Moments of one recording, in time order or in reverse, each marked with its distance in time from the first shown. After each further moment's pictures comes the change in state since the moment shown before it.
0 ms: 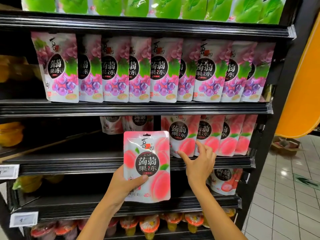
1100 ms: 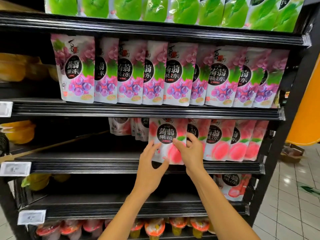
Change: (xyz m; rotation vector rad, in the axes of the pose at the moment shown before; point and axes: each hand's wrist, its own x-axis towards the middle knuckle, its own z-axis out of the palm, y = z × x) left_hand 0.025 0.024 0.047 0.419 0.166 0.262; right_hand 0.013 -0.077 0.004 0.604 -0.438 0.211
